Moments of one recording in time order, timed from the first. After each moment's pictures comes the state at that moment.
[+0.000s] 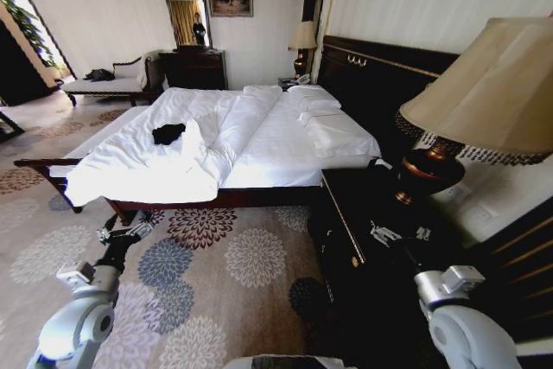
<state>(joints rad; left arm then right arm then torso) 1.65 -1.15 -0.93 -2.16 -0.59 0.11 -0.08 -1.73 1.25 0.91 2.31 0.45 -0.19 -0.01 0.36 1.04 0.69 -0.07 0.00</state>
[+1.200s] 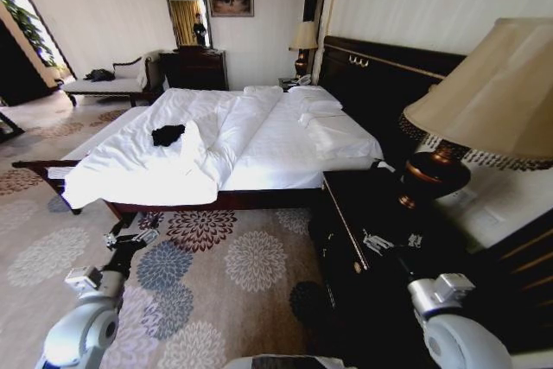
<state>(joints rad) 1.68 -1.17 -0.90 -2.19 -0.55 0.11 -0.07 -1.79 1.28 0.87 2.34 0.39 -0.18 -0.03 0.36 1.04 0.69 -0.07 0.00</state>
